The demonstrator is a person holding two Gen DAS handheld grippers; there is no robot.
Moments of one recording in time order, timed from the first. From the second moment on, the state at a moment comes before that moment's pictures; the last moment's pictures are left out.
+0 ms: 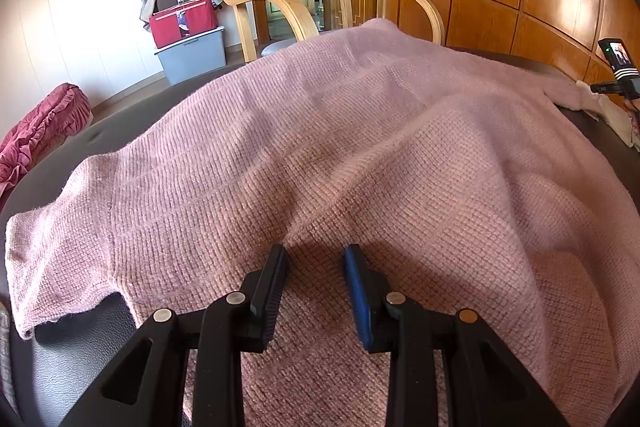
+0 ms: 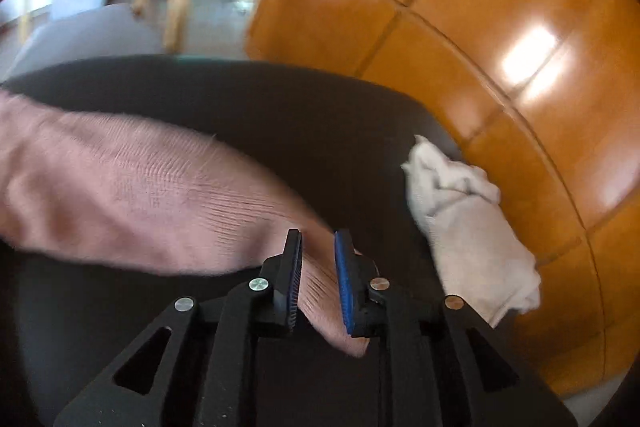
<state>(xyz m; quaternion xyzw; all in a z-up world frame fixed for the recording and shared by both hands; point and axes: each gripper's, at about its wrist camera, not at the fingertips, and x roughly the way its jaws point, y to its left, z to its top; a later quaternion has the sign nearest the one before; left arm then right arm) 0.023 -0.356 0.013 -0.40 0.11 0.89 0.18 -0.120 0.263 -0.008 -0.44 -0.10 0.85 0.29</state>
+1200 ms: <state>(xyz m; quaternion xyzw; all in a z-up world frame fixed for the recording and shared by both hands) 0.023 -0.339 0.011 -0.38 0.19 0.89 0.16 -0.183 -0.085 0.006 -0.42 -0.05 0.89 -0.18</state>
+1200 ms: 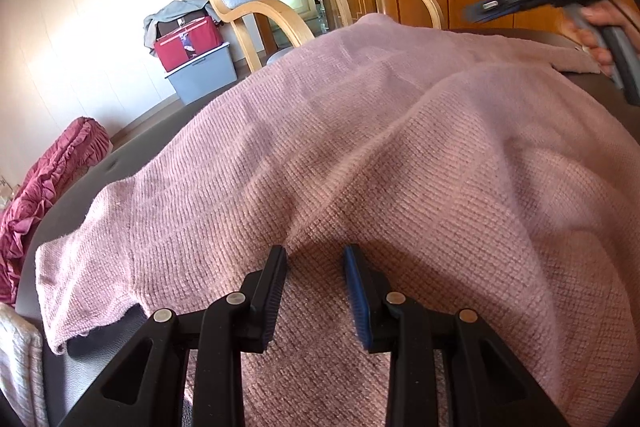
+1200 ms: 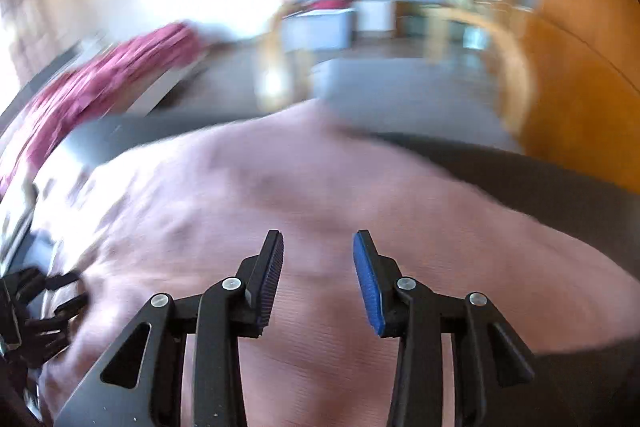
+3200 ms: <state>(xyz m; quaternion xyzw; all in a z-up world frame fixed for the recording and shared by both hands) -0.189 -0.236 0.028 -0.35 0.19 0.89 0.20 -0.169 -0.034 -0.077 -0.41 0.02 0.90 -0.16</state>
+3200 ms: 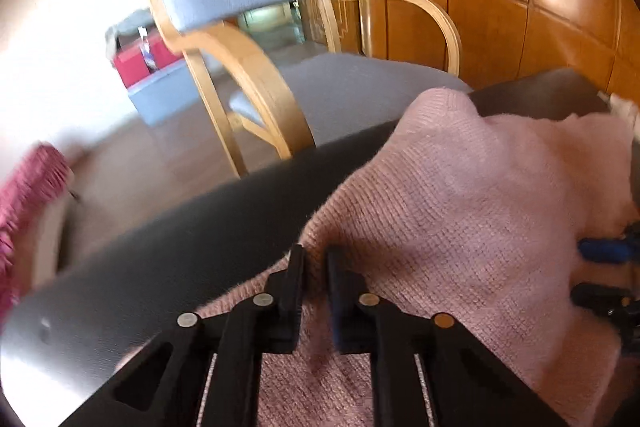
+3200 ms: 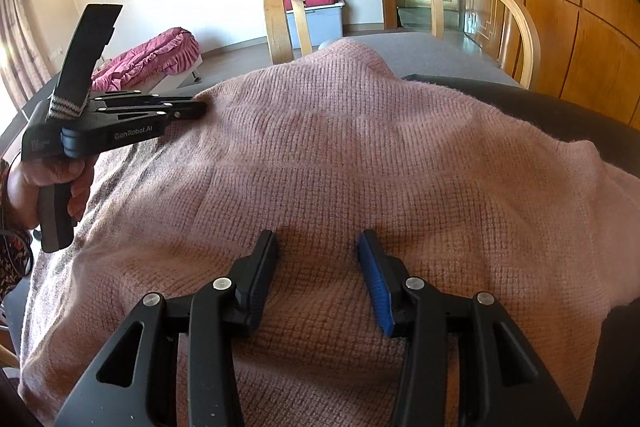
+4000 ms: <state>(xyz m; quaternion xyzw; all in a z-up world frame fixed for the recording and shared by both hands) -0.026 -0.179 -0.021 -0.24 0.40 0.86 0.22 -0.171 -0.019 -0.075 -0.40 0.08 0.89 -0.19</state>
